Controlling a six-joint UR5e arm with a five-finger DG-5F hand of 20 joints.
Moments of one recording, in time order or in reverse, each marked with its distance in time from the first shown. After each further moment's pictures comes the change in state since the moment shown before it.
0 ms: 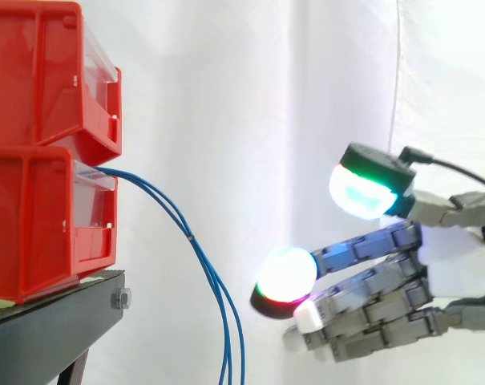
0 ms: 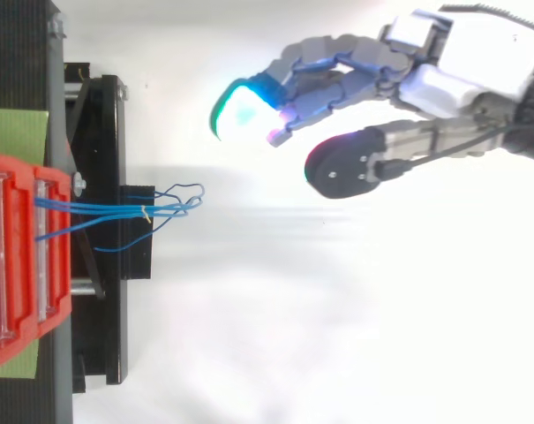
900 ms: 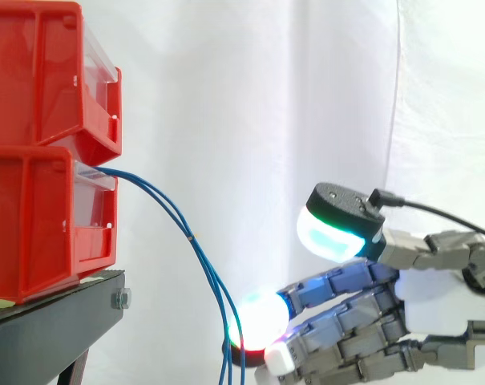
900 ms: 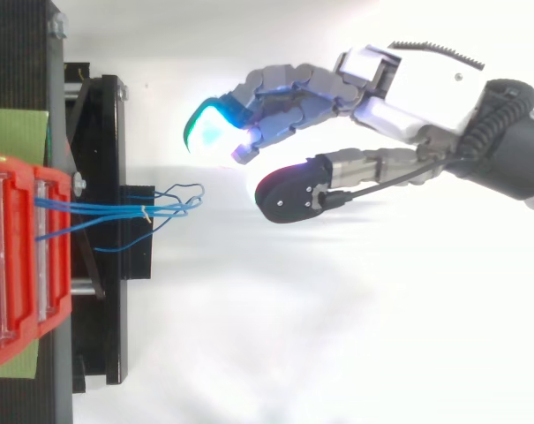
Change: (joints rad) arm 0.033 -0.085 0.046 0.074 0.068 -0.084
